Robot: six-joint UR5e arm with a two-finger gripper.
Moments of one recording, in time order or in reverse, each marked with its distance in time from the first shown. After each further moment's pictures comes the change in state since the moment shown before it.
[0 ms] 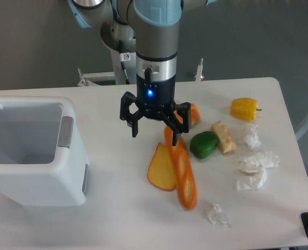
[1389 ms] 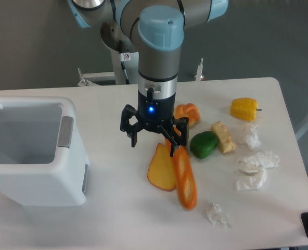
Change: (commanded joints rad) arm 0.009 -0.070 -0.008 0.002 -0.009 -0.021
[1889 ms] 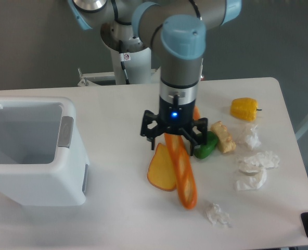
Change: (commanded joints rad) arm 0.078 -0.040 0.002 -0.025 0.083 -0.104
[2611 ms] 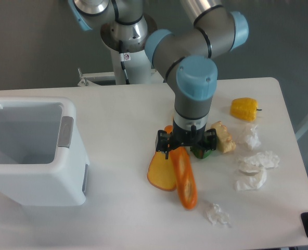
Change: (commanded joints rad) arm -0.014 -0.137 -0.002 -0.049 0.019 -0.127
